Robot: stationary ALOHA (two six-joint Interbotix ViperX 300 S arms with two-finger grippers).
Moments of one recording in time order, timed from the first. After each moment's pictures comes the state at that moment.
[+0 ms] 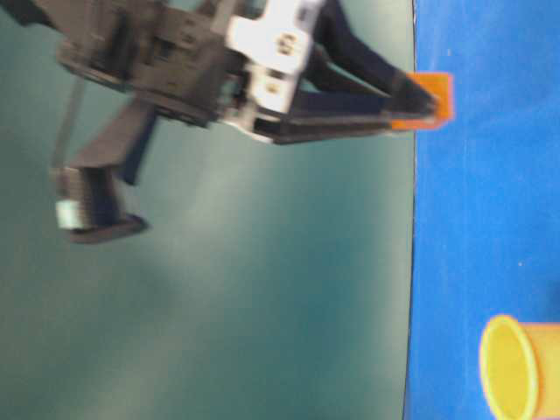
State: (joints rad) left arm 0.00 -0.98 1.08 0.01 -0.09 0.00; right arm 0.00 0.00 0.34 0.01 0.81 -0.04
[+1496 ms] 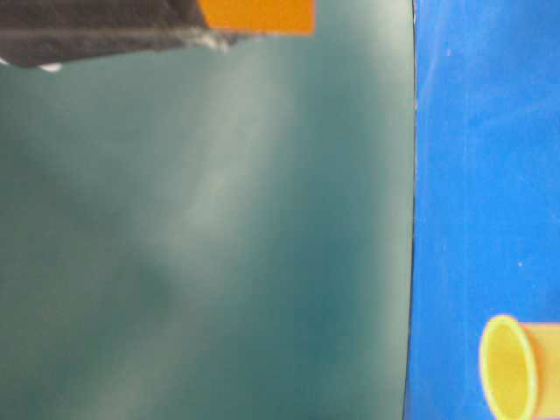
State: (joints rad) left arm 0.00 -0.98 1.08 0.01 -0.06 0.00; right arm 0.42 0.01 0.06 -0.02 0.96 0.39
